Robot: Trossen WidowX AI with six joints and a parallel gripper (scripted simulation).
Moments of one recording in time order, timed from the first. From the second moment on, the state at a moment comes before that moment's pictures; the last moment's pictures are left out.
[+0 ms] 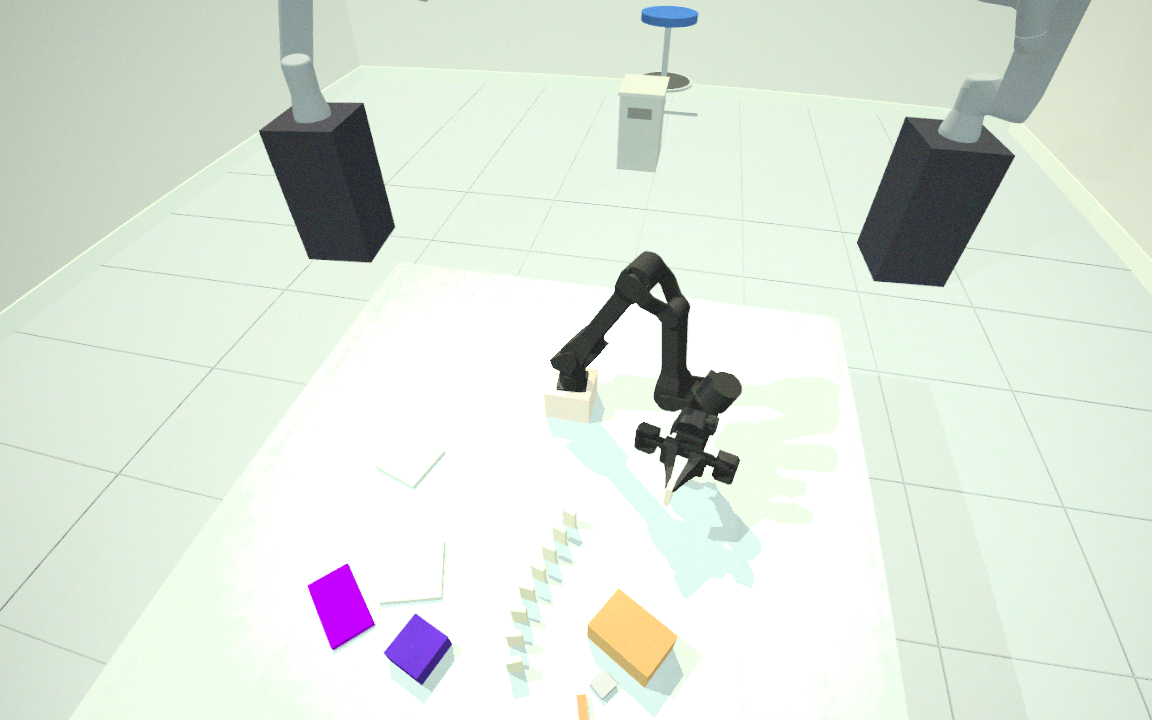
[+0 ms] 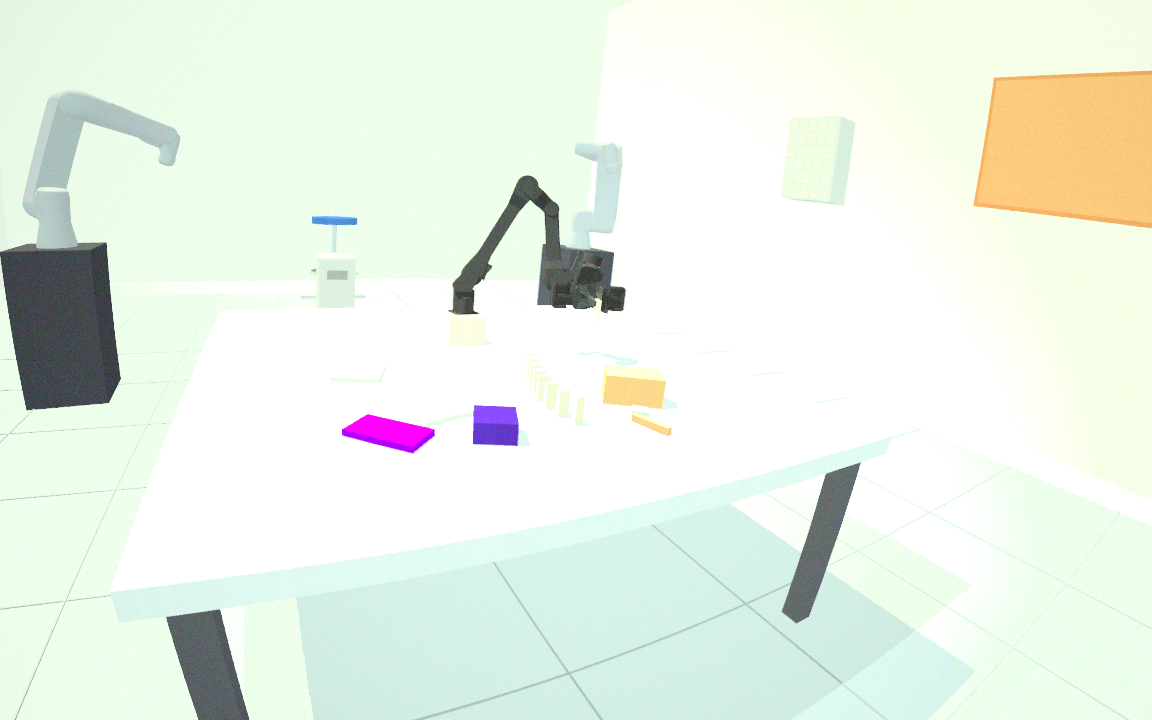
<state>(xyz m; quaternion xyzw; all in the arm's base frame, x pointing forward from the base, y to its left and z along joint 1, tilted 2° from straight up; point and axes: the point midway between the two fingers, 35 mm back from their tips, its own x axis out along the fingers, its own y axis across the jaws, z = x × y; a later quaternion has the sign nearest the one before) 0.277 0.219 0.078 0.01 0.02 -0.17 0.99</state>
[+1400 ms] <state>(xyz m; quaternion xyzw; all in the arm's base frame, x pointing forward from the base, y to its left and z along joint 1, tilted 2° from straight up) 0.278 0.218 -0.018 0.01 0.02 -0.17 0.99</state>
